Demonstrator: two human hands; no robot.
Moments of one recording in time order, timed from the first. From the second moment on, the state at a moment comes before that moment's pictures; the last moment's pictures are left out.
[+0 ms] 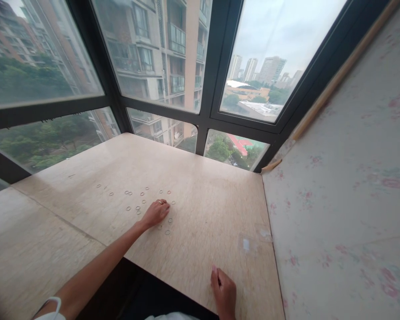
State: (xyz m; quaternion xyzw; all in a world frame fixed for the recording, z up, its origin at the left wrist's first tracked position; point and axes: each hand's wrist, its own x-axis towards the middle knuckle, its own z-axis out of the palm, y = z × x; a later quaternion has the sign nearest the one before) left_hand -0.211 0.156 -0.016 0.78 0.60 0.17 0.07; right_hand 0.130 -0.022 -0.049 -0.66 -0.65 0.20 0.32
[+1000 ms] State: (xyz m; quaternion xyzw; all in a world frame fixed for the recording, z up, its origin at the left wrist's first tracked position) left_hand -0.252 0.081 -0.034 0.66 0.72 0.22 -0.01; right_hand 0.070 0.026 -0.026 -0.46 -0.82 0.20 0.28
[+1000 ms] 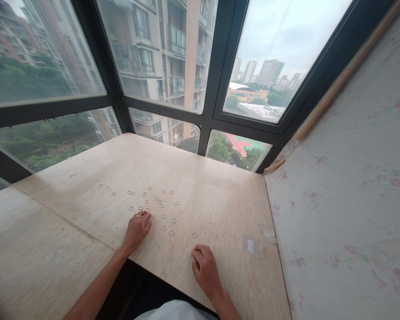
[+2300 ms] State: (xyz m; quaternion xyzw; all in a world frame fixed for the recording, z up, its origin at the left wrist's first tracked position) left_hand -0.293 0.103 -0.019 0.66 0.73 0.19 0.02; right_hand -0.103 0.223 -0.011 -0.41 -0.90 0.13 0.11
